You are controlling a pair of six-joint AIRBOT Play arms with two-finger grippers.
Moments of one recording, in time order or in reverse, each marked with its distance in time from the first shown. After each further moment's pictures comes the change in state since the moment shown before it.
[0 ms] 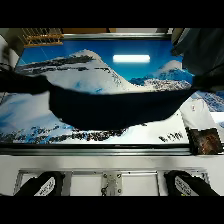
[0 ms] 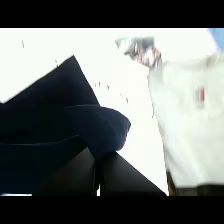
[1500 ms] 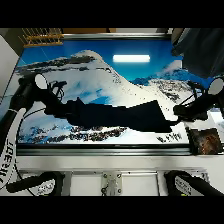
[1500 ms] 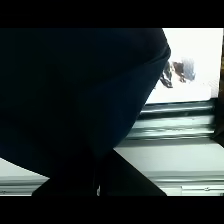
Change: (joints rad) left arm -0.200 -0.351 -0.304 0.316 -0.147 -0.060; right arm 0.001 -0.119 -0.408 0.034 0.206 0.023
